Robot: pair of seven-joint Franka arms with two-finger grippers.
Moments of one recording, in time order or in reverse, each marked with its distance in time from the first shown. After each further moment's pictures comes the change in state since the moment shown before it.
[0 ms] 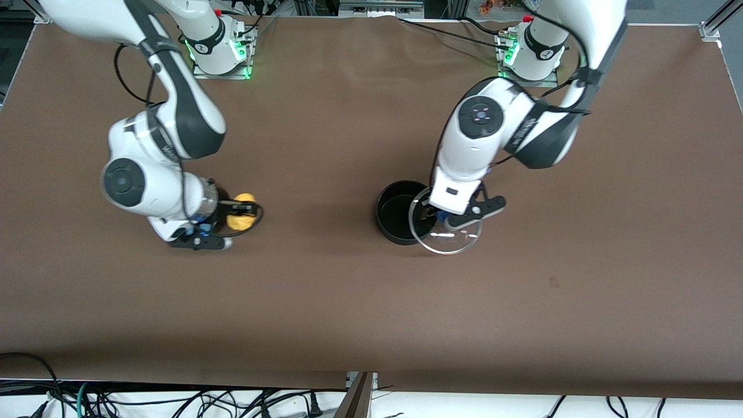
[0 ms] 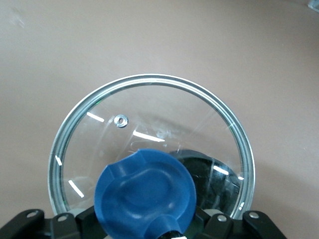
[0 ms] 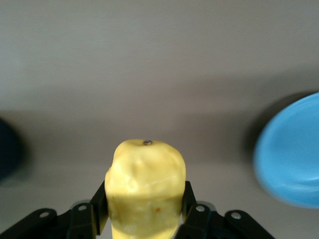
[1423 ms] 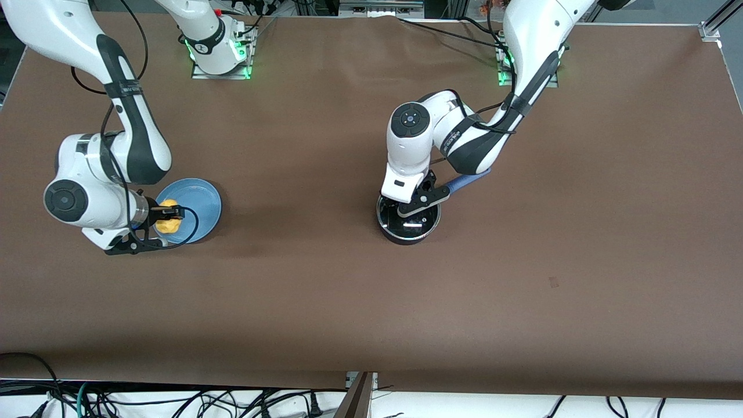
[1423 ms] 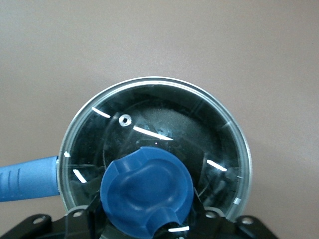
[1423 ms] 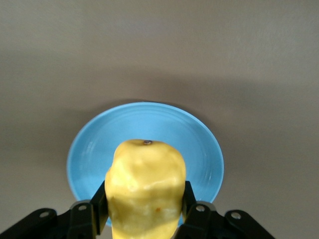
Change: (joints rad) left arm -0.182 0.186 -0.004 -0.013 0.157 0.117 -0.315; right arm -0.056 -0.012 -0.299 -0.150 -0.168 0.050 -0.504
